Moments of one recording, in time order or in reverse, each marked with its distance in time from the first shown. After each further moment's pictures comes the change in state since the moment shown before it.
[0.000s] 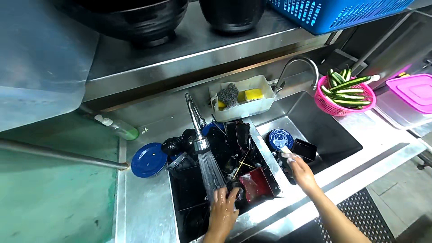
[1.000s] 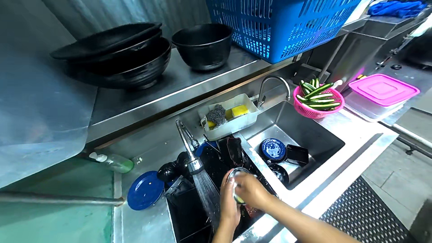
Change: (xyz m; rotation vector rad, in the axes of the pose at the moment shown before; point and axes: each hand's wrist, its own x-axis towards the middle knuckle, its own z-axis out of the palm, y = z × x) left_hand 0.086 0.066 -0.037 -1.451 0.044 -0.423; right_hand -0.033 -0.131 0.099 -0.224 -0.405 -0.406
